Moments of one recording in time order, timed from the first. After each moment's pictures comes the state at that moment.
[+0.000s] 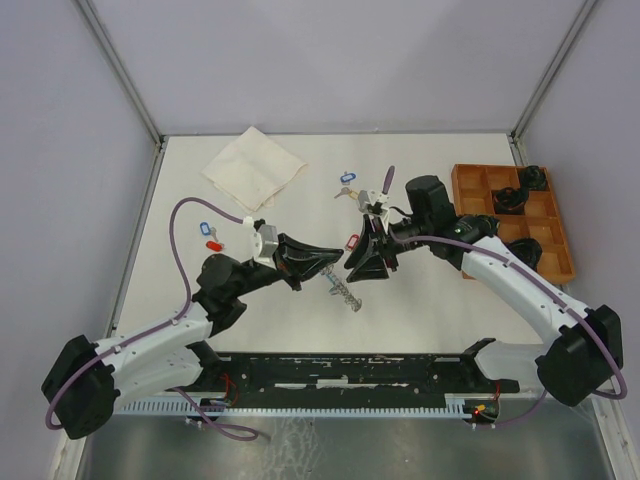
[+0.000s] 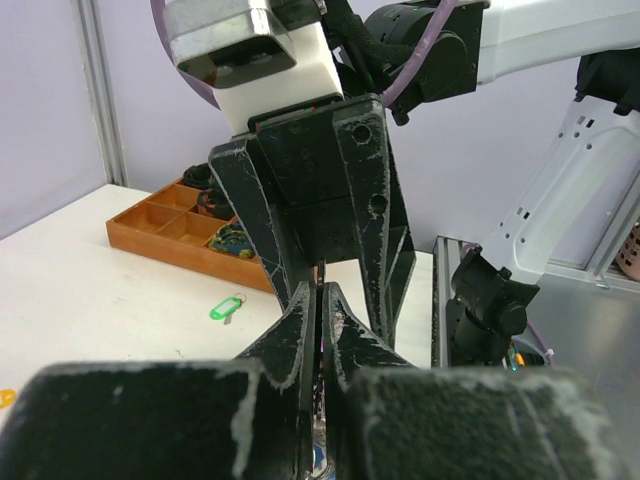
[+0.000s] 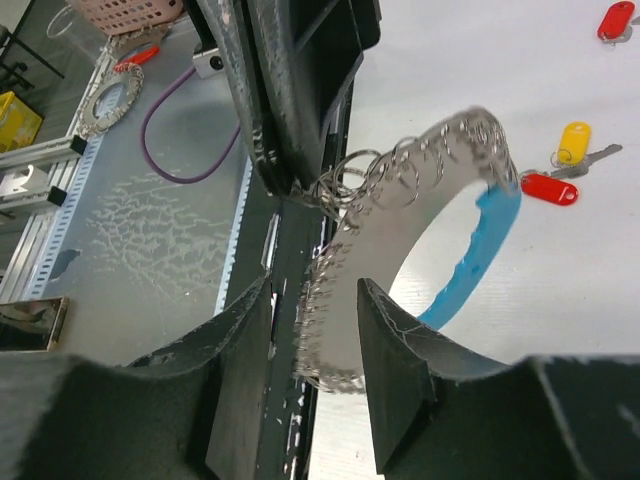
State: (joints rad) left arm -0.78 0.94 0.43 0.89 0.48 -0.27; right arm 0.55 1.25 1.03 -0.41 -1.17 -0.21
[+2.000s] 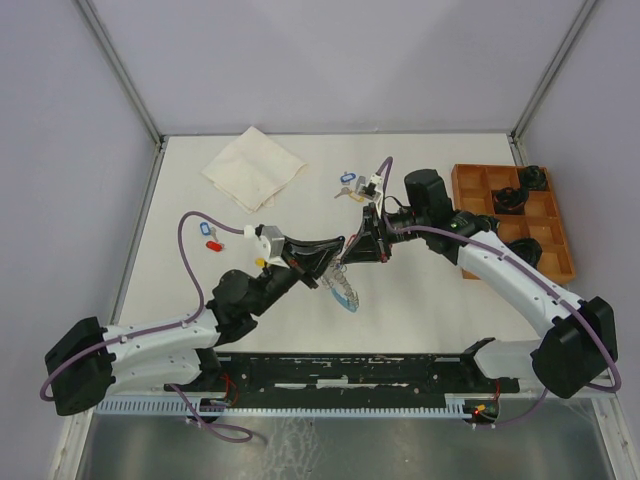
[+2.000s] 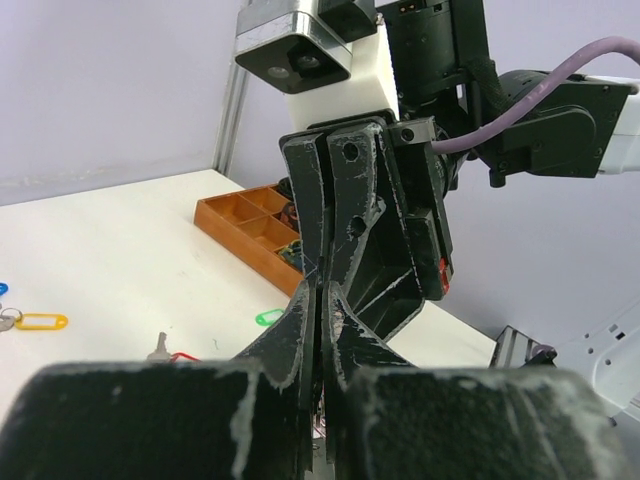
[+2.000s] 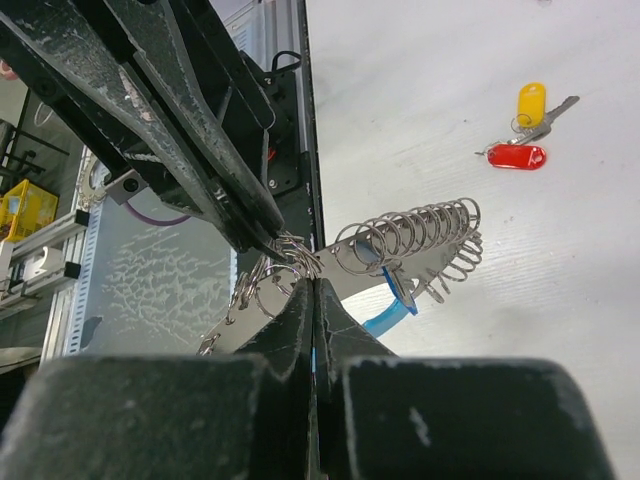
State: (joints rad) left arm -1.03 0.99 0.41 0.95 -0.12 -0.27; right arm 0.54 1.30 1.05 -0.31 -1.04 0.06
